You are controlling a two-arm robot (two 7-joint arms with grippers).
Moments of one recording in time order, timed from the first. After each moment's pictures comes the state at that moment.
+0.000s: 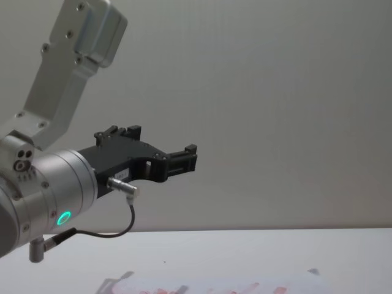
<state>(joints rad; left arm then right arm) -0.24 0.38 0.45 -1.63 -0.20 0.01 -0.01 -0.22 0.37 -0.20 -1.86 0.30 0.44 -0.12</state>
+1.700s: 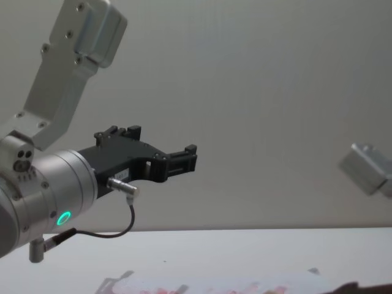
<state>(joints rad) -0.24 0.38 0.45 -1.63 -0.20 0.01 -0.01 0.18 0.29 -0.29 -1.50 0.08 0.48 0.67</state>
